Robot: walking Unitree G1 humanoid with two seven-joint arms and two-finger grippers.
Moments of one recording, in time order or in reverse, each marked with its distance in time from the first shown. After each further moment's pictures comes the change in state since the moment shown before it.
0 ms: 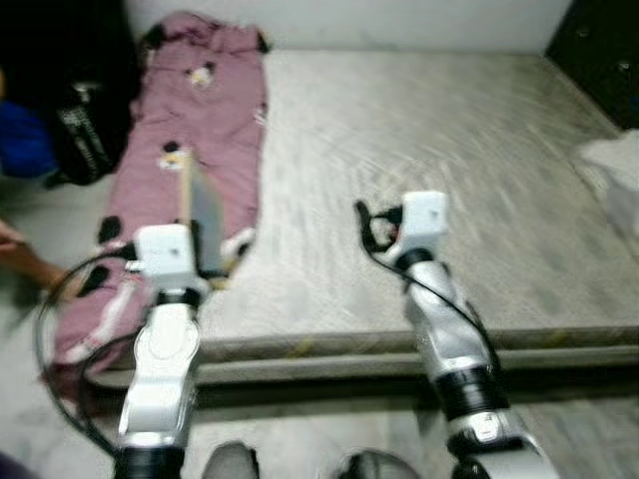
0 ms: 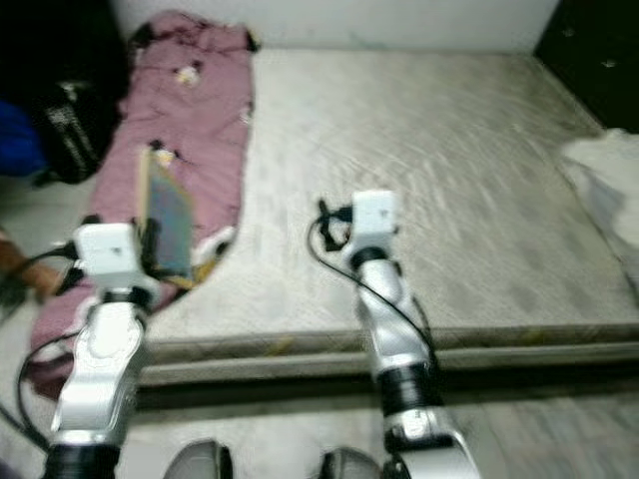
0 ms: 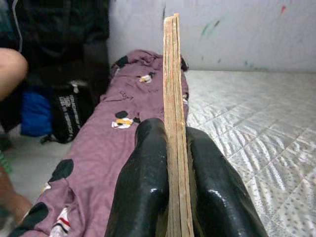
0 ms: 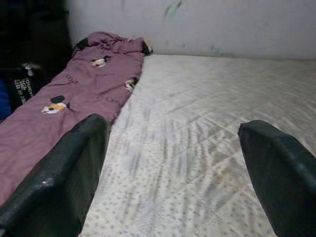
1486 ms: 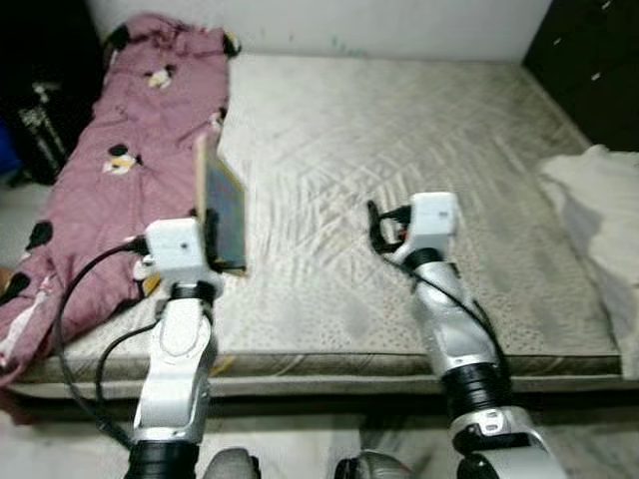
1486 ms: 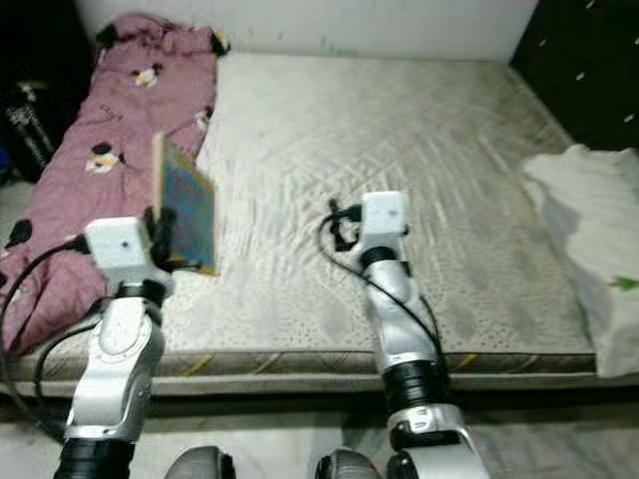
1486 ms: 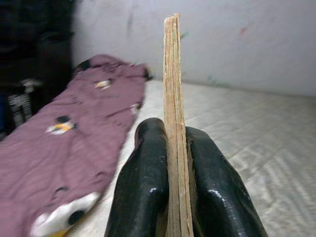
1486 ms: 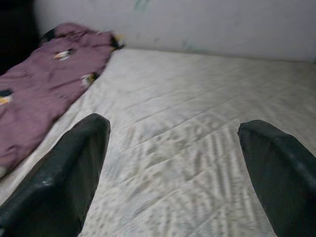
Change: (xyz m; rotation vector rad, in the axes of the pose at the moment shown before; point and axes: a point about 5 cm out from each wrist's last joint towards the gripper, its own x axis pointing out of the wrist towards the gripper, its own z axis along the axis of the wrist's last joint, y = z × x) left arm 0.000 -0.013 0.003 -0.079 -0.035 -0.046; right arm 0.000 -0.010 -0.005 -0.023 0.016 -0.038
